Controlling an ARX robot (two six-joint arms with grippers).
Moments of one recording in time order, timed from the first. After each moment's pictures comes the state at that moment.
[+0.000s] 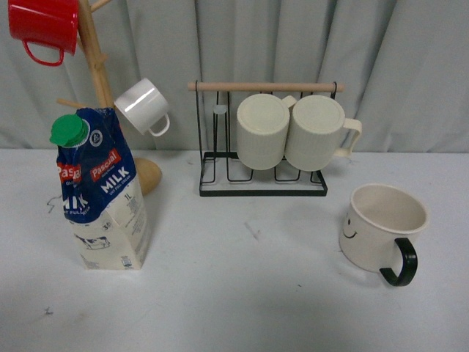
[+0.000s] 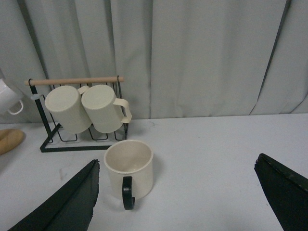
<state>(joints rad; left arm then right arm) 0.00 0.00 0.01 0.00 0.00 0.00 -0.01 0.00 0.01 0.00 0.00 0.00</state>
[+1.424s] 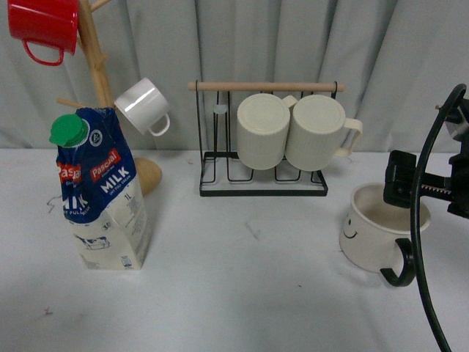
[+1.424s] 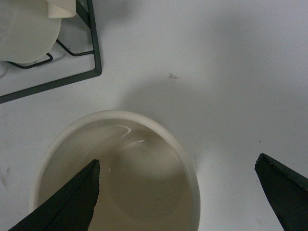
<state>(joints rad) 0.00 0.00 0.01 0.00 0.00 0.00 0.07 1.92 0.95 0.20 0.01 0.28</state>
